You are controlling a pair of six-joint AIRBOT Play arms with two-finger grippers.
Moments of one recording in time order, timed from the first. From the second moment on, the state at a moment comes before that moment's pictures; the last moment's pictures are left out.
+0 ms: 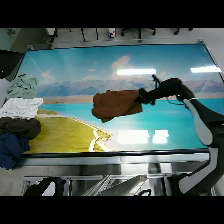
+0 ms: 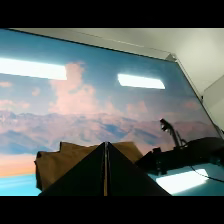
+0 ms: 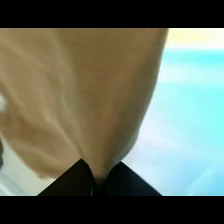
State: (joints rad) left arm 0.15 -0.89 1.54 -2.30 1.16 1.67; right arm -0.02 -1.78 1.43 2.46 -1.13 -1.76
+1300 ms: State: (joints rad) left arm -0.09 -1.06 1.54 -2.30 1.16 1.66; right arm -1.20 -1.18 0.73 2.17 -1.09 -1.78
